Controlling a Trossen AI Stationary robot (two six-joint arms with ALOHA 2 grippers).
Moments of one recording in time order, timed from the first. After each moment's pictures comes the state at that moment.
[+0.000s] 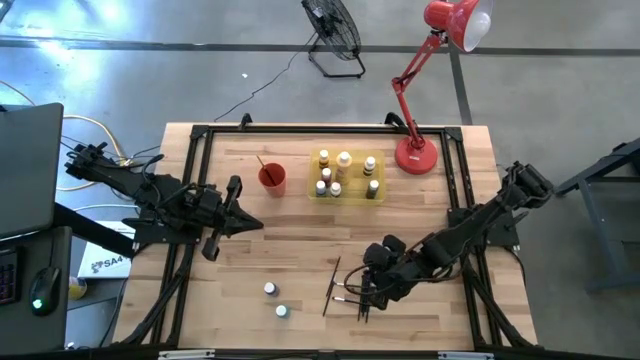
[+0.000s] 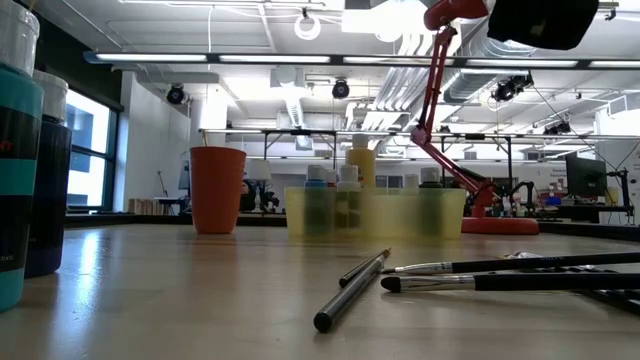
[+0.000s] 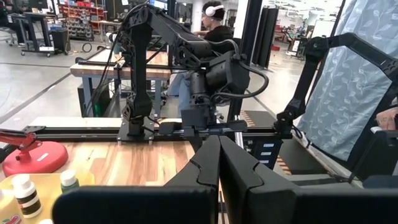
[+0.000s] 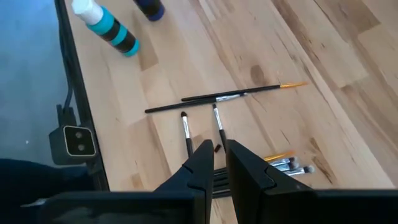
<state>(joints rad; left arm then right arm) -0.43 0.79 0.88 -0.06 -0.25 -0.11 0.59 1.56 1.20 -0.62 0.31 0.99</state>
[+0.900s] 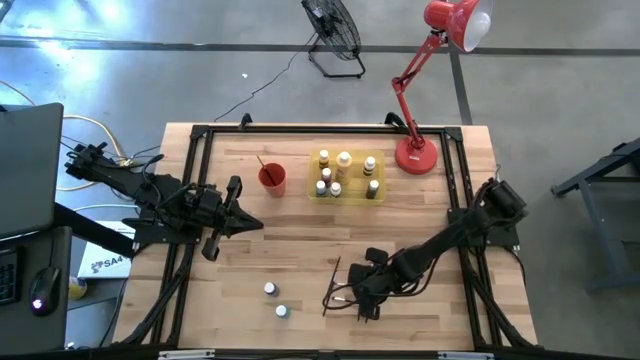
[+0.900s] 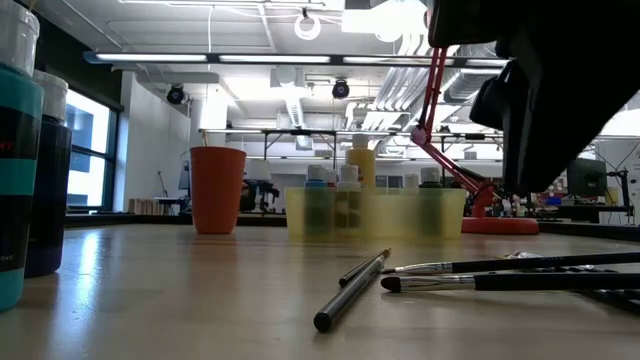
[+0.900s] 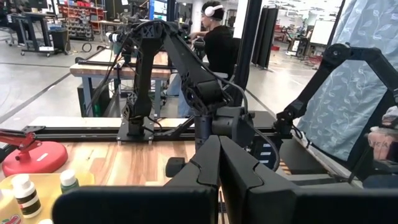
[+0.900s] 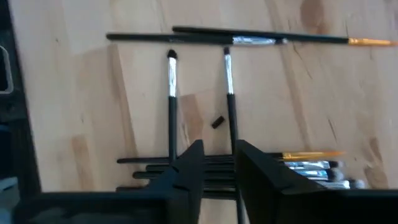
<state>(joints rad) -0.43 0.79 0.88 -0.06 -0.25 -0.11 0.55 1.82 1.20 -0.53 0.14 0.78</state>
